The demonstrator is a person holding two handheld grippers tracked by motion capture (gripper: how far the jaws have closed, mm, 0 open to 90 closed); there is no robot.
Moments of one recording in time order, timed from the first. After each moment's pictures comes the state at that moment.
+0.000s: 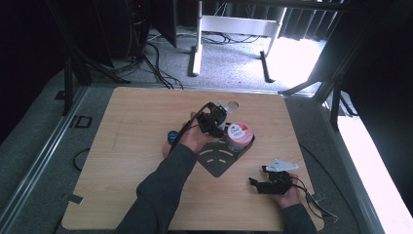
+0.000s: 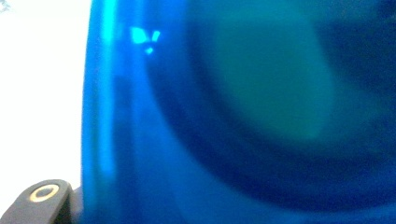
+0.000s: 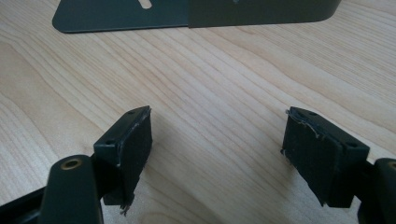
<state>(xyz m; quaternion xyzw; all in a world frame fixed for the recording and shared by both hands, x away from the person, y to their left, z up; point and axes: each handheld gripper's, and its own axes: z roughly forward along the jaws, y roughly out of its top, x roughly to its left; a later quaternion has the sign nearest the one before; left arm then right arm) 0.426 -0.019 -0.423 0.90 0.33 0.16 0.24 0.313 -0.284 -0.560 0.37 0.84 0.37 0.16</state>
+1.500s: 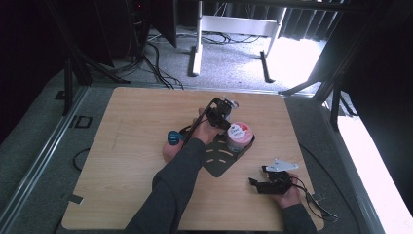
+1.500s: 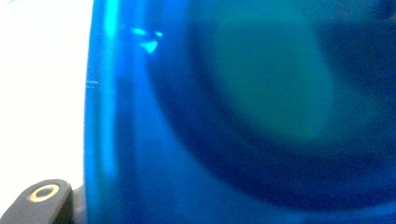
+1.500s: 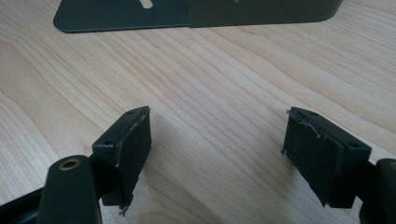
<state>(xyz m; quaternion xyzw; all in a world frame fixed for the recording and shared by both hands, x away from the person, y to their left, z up) 0.474 -0.044 -0.453 0.87 0.38 0.17 0.25 0.313 -0.284 -0.560 0.37 0.84 0.37 0.16</state>
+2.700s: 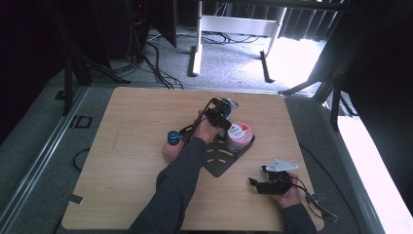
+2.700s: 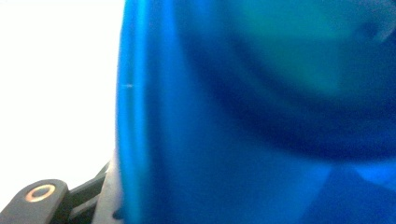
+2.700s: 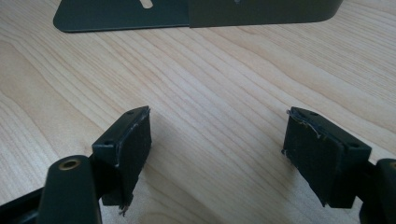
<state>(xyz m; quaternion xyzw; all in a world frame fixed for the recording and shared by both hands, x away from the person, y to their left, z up) 0.489 -0.041 -0.469 0.86 0.41 0.11 0.28 0.313 -0.284 -0.560 0.37 0.84 0.37 0.16</state>
